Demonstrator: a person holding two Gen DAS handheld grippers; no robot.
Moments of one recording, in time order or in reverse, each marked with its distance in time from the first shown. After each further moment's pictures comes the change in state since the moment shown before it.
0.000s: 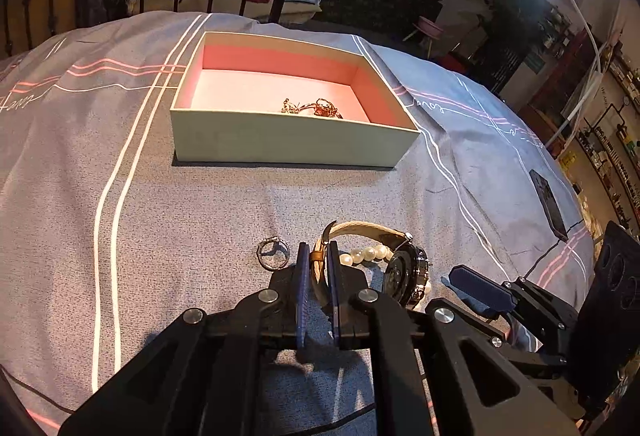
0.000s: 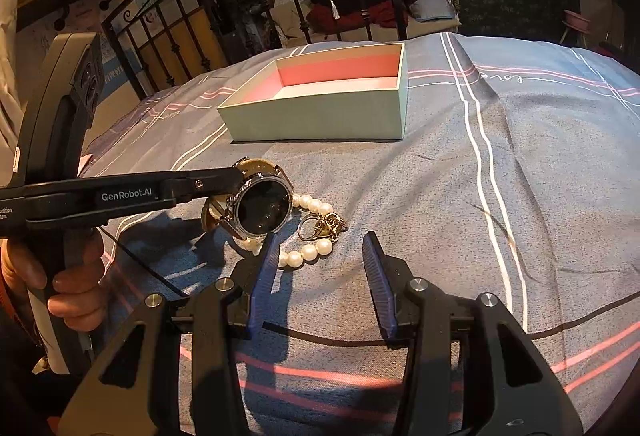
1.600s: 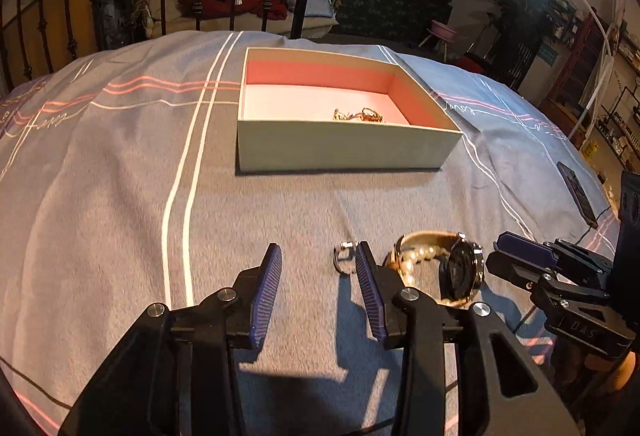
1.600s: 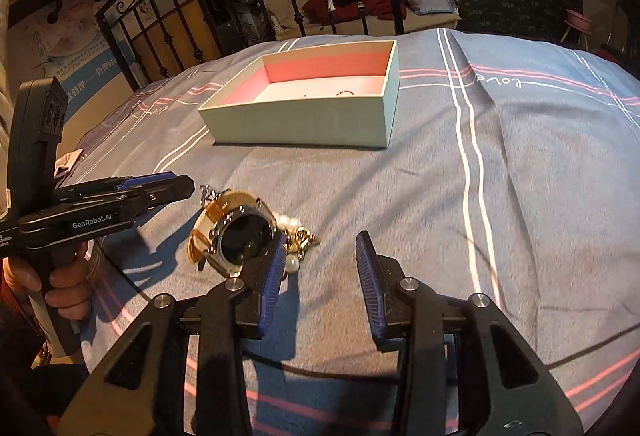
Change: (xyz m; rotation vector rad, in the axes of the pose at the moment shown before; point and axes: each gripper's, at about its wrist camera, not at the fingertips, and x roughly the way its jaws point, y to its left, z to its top) left arm -0.009 0.027 -0.013 0.060 -0.046 0.104; right arm 0.013 -0.013 0.013 -0.012 0.048 -0.019
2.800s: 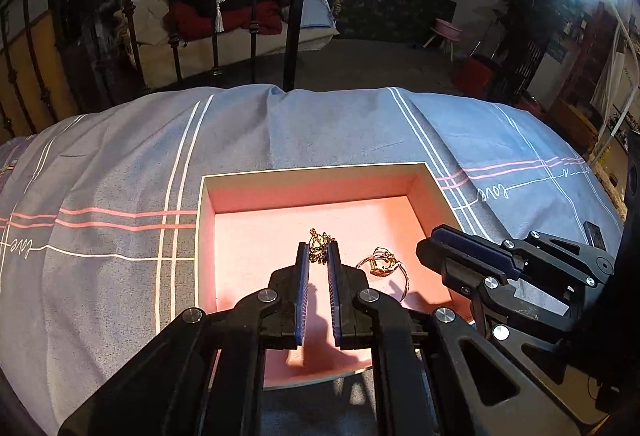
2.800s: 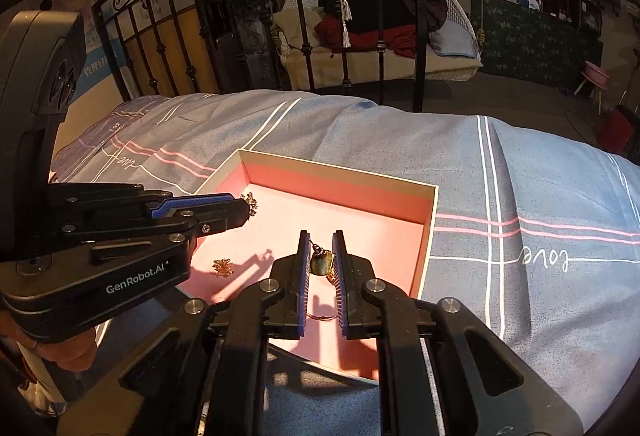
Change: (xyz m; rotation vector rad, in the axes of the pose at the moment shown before) left arm 0.071 -0.014 0.145 0.047 0.009 0.049; right arm 0.084 0.003 0.159 -0.132 -0.046 -0.039
